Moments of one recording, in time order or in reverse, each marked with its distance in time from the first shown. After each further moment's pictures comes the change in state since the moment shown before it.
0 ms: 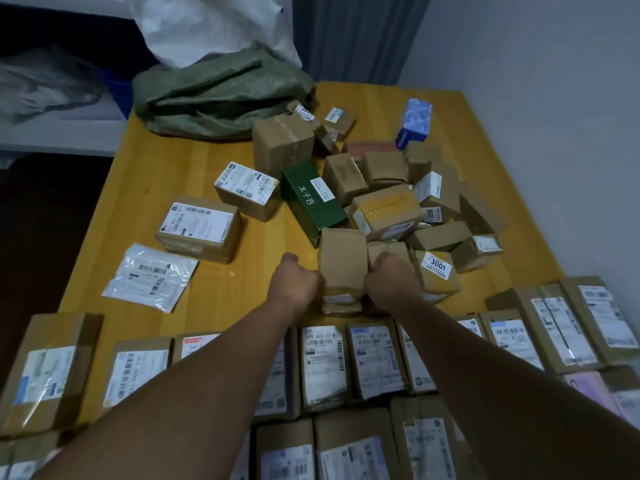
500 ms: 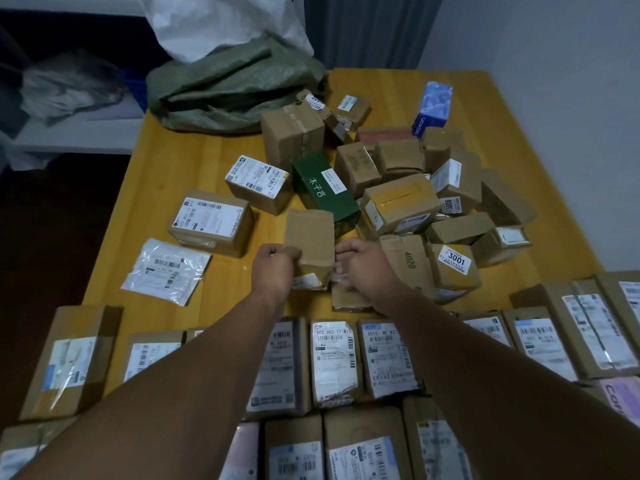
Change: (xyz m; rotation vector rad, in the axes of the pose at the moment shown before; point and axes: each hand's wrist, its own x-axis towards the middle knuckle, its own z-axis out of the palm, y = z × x) left_hand 0.004 -0.003 -0.016 -0.483 0.169 -0.123; right_hand 0.004 -0.035 0.018 0.798 -0.284 0.061
